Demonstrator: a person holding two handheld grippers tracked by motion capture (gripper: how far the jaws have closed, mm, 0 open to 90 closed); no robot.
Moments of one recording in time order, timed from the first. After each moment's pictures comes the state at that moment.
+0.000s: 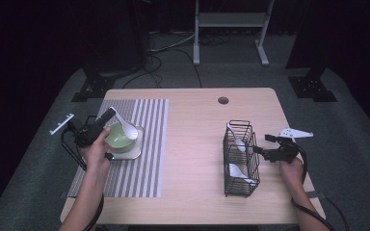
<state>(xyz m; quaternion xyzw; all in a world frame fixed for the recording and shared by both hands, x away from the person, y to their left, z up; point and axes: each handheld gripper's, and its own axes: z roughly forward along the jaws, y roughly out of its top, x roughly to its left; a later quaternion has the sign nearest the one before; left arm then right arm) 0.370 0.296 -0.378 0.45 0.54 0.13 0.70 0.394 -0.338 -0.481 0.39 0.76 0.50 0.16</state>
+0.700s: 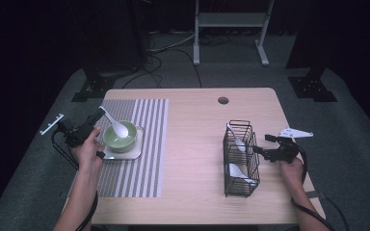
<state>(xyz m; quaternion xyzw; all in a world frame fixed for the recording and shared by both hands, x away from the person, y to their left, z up) 0.373 0.324 -0.382 0.43 0.56 0.15 0.69 0.394 -0.338 -0.481 0.40 0.76 0.50 0.16</state>
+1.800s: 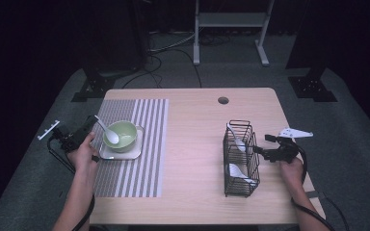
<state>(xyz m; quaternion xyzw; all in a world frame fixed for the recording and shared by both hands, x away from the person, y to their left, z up) 0.377 0.350 -0.414 0.41 0.62 0.17 0.65 0.394 -0.338 -0.481 0.40 0.76 0.50 0.16</state>
